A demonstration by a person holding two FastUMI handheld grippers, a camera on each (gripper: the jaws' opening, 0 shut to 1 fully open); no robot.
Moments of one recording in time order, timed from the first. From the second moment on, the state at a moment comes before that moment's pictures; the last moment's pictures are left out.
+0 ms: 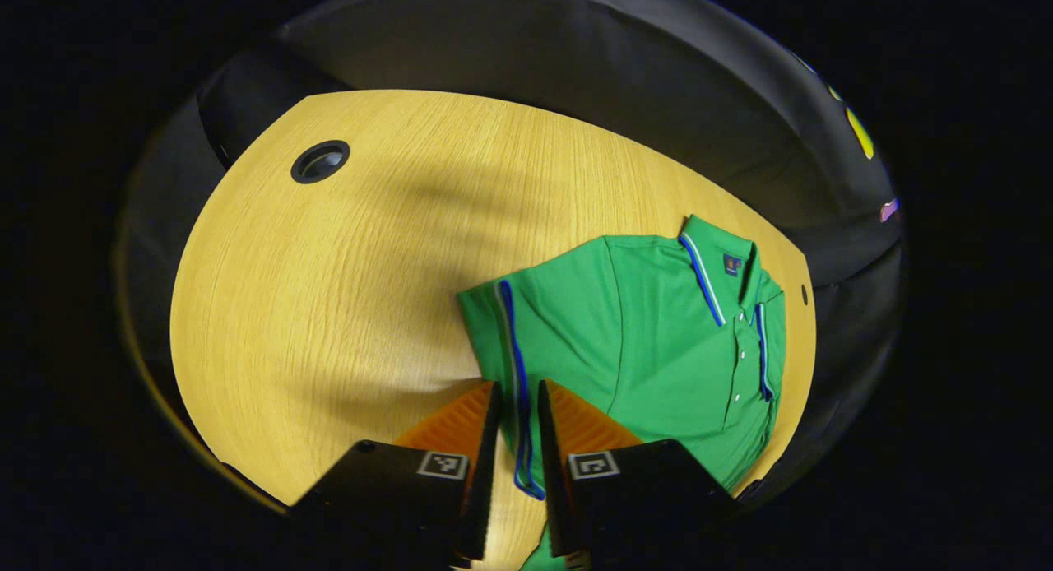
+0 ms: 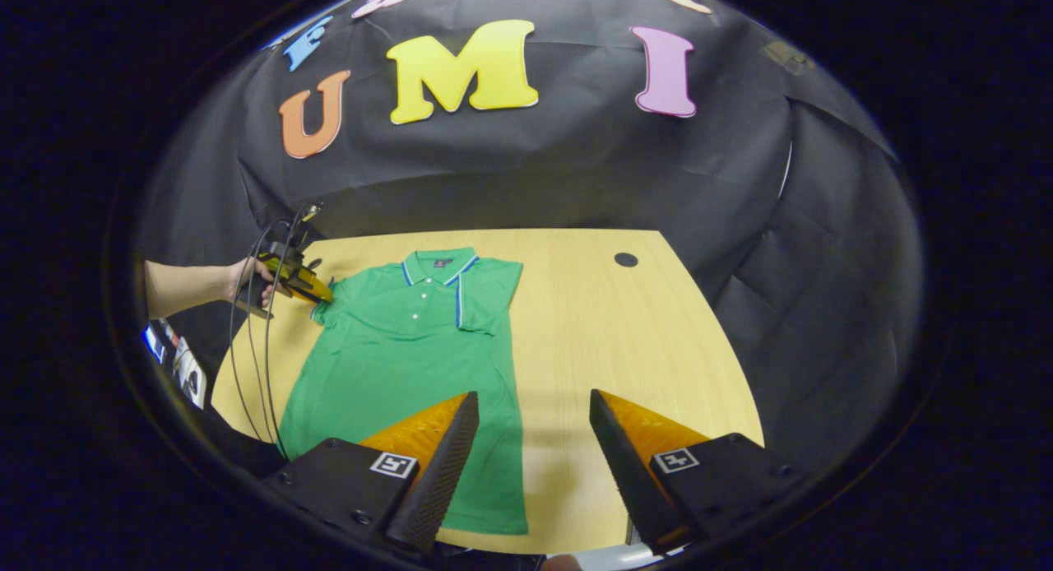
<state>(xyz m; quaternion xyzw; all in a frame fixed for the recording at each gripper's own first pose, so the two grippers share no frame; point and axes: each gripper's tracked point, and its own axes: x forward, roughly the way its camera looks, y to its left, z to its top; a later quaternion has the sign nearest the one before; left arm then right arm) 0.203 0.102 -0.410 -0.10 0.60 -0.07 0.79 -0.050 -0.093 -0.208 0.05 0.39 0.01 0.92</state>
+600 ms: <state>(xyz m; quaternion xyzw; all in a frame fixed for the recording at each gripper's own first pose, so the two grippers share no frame) 0.213 0.074 -0.355 -0.09 0.56 -0.10 0.82 -0.049 -0.092 -0.204 0.04 0.37 0.01 0.93</state>
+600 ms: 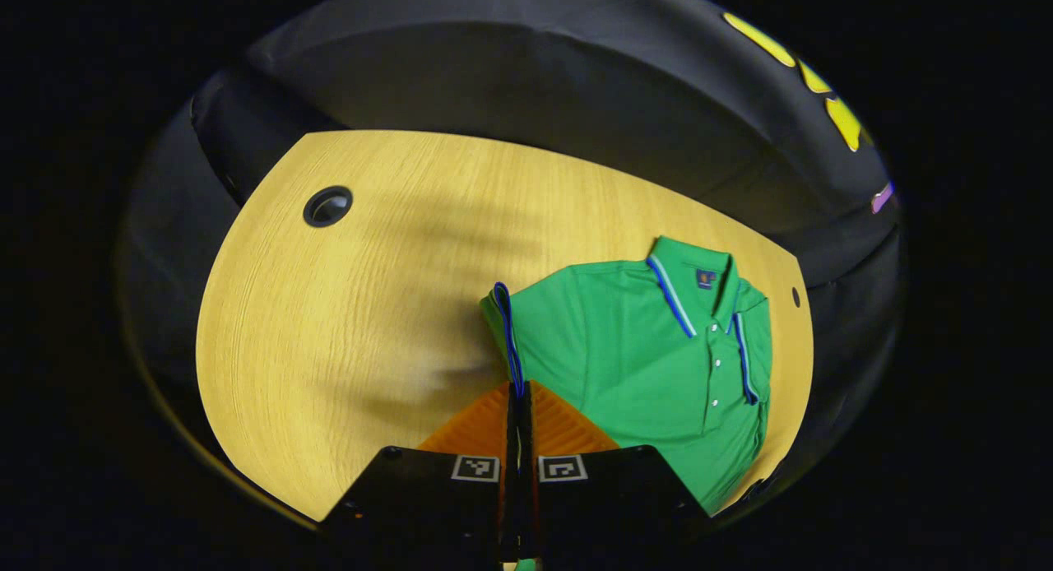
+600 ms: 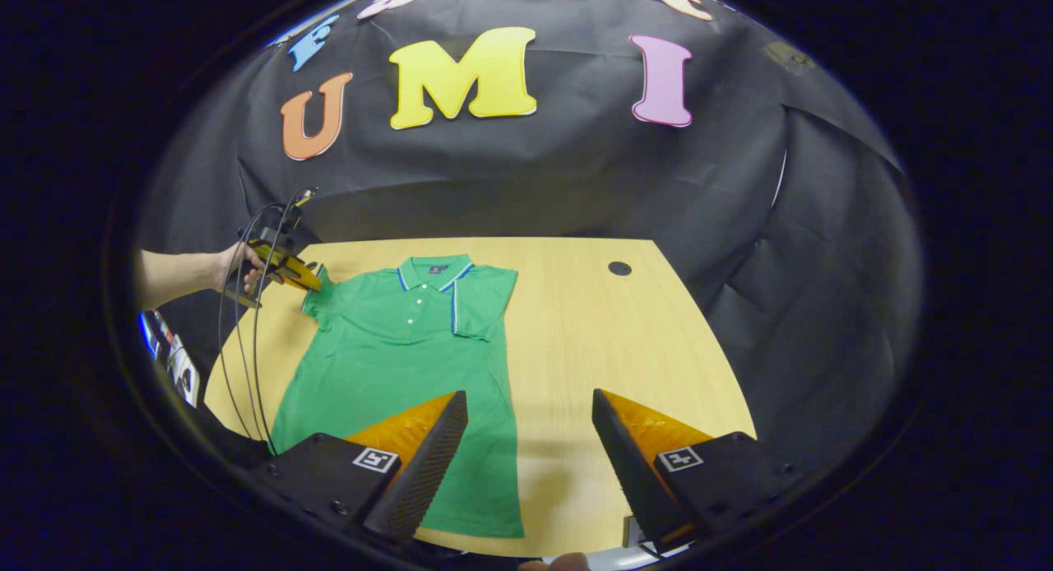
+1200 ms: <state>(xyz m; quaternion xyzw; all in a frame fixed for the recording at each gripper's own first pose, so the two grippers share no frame) 0.215 -0.036 -0.342 -0.05 0.55 -0.14 0.82 -0.056 -0.116 -0.197 0.05 0.36 0.00 0.93</state>
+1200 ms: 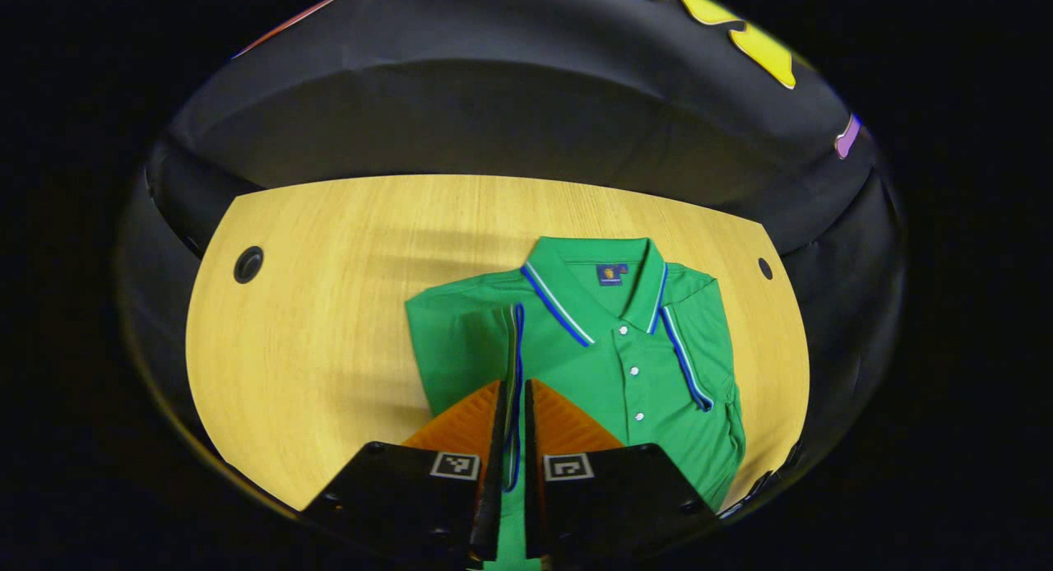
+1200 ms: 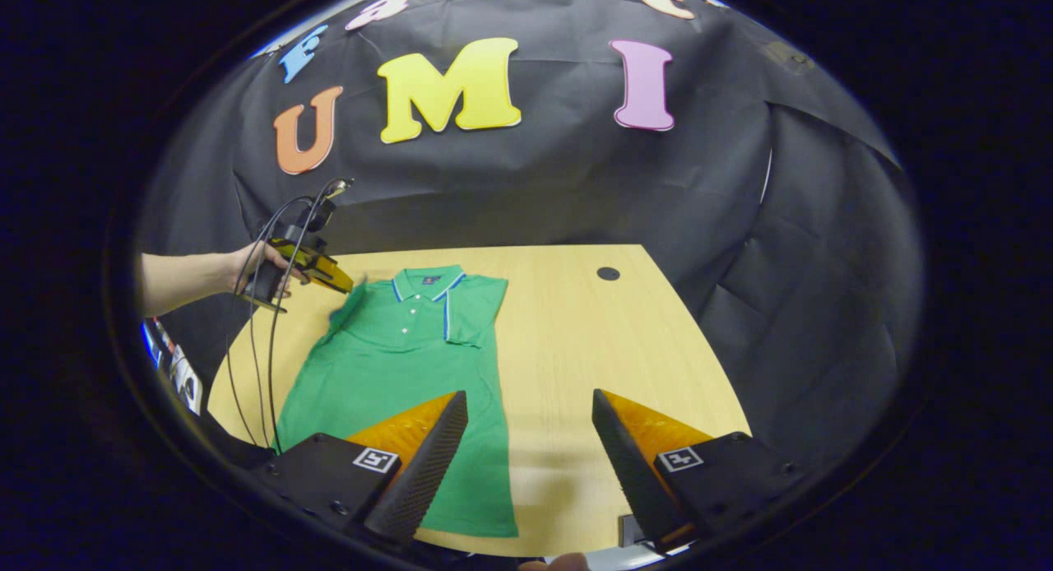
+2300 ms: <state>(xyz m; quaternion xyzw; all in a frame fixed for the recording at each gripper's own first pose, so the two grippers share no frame) -0.032 0.054 -0.290 0.01 0.48 -0.12 0.87 -0.076 -0.036 -0.231 -0.06 0.39 0.16 0.90</state>
